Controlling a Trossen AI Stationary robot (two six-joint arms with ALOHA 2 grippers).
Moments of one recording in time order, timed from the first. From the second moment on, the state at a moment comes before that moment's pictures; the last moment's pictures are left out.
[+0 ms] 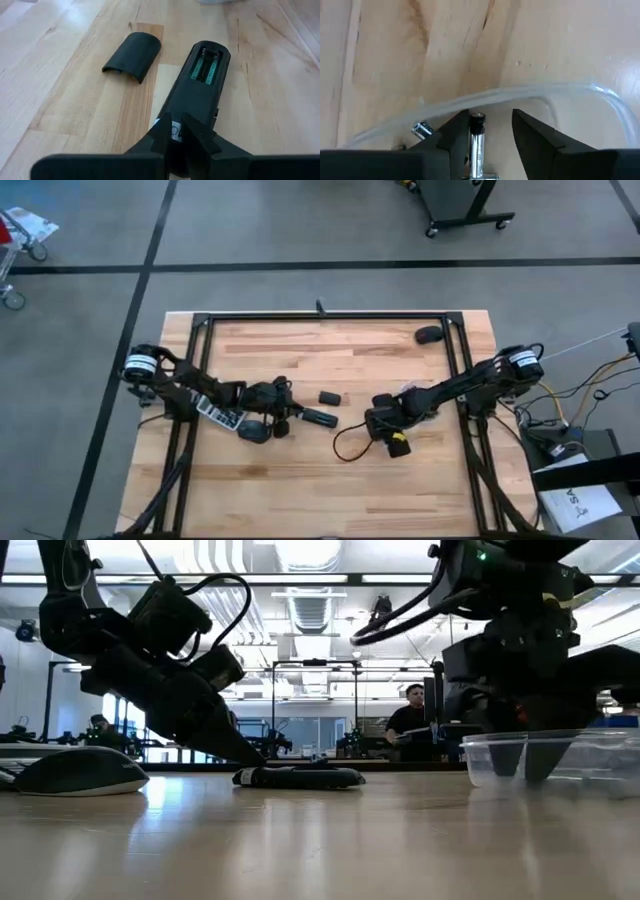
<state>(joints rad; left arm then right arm) 0.00 1.63 0.40 0.69 -0.04 -0.13 0.20 1.61 0.84 -0.54 -0.04 -0.02</state>
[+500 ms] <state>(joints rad) 0.00 1.63 0.40 0.69 -0.04 -0.13 0.20 1.60 0.82 -0.54 -0.03 0.05</state>
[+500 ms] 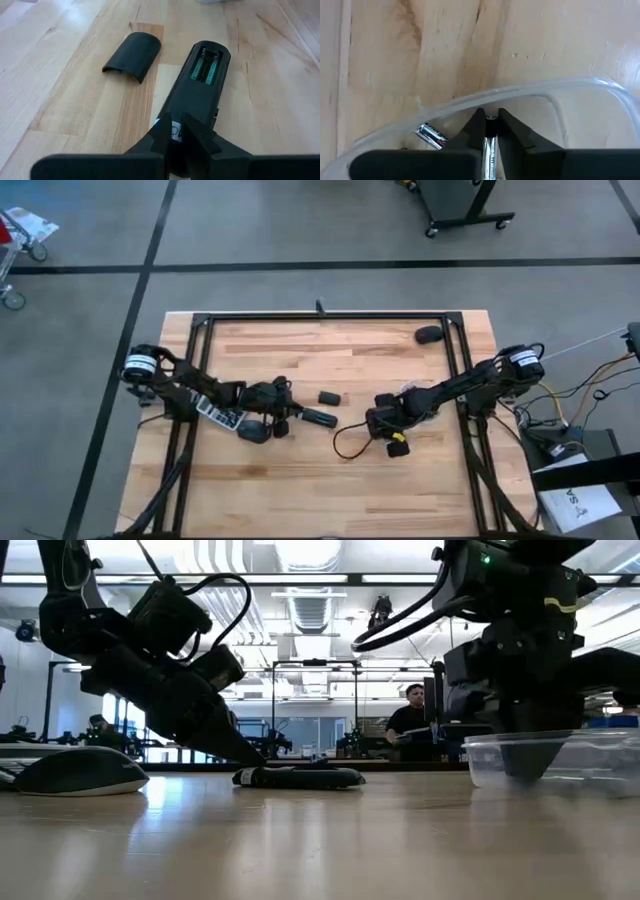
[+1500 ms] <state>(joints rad) 0.00 1.63 0.40 0.69 -0.07 -0.11 0.18 1.60 1.10 -0.26 0.13 0.05</state>
